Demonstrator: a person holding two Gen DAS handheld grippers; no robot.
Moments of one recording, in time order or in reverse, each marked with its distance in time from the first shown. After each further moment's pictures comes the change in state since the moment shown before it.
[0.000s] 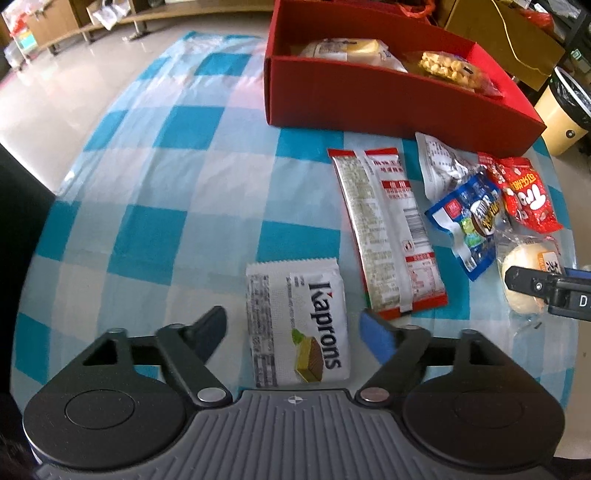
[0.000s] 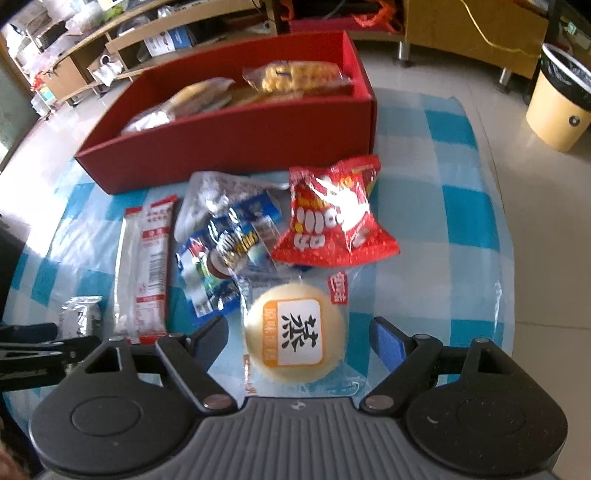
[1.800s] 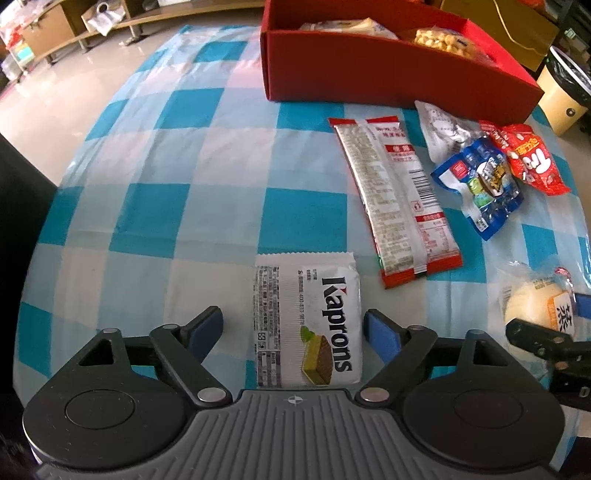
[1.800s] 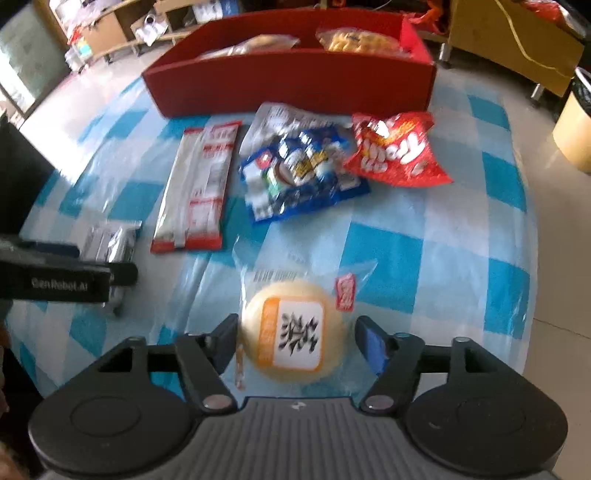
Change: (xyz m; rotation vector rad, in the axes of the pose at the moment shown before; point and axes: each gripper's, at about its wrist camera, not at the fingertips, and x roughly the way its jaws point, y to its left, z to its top) left arm 0.009 -0.003 -0.024 0.047 0.020 0.024; right arm -0.014 0.036 -0.058 -0.141 0.024 0.022
